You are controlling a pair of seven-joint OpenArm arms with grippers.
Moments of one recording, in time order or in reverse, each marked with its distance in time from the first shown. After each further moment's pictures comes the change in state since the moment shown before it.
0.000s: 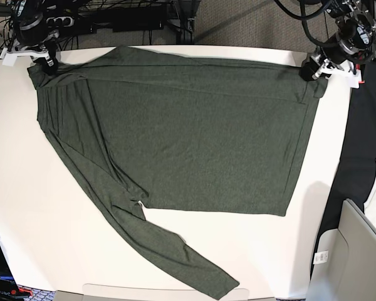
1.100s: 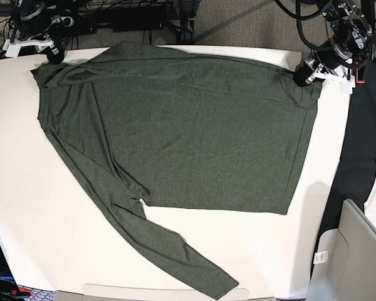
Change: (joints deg) left arm -1.2 0.8 3.6 0.0 0.1 0.2 -1.2; right arm -5.7 -0.6 -2.1 6.0 0.6 -3.5 -5.2
